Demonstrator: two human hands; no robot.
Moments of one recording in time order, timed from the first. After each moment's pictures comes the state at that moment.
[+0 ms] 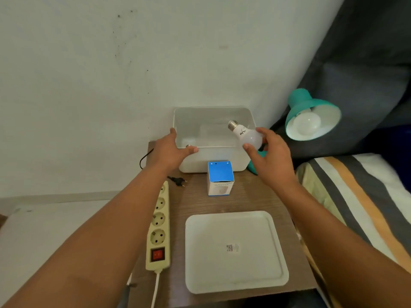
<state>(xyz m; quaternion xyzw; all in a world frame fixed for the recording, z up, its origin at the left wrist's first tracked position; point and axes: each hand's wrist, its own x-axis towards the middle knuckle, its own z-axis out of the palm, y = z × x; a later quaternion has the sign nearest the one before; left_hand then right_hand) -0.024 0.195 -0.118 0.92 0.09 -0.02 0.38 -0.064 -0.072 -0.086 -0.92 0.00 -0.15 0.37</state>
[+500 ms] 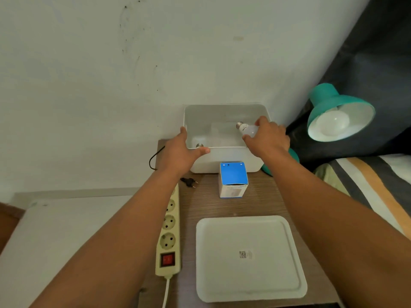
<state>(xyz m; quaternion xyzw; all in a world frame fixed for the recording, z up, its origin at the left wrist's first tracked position) -0.018 0.195 -0.126 0.92 0.10 0.00 0.38 0.026 -0.033 -0.098 -0.99 0.09 -0.01 0.14</state>
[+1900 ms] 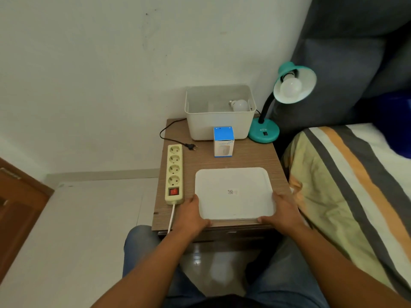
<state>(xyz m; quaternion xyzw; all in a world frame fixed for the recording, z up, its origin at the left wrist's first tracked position) -0.316 0.129 -0.194 0.93 0.12 -0.18 0.29 -0.289 -0.142 -0.187 -0.95 0.06 0.17 0.24</state>
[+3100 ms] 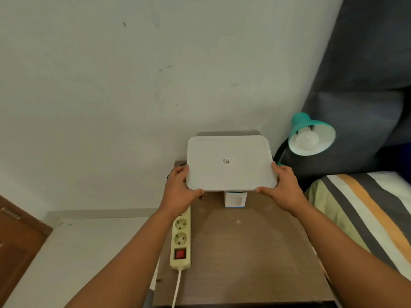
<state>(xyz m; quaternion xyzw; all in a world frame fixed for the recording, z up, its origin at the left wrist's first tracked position) -0.152 0.197 -0.087 0.89 0.06 0.07 0.45 -0.110 -0.093 -0.090 -0.92 0.00 0.01 0.40</state>
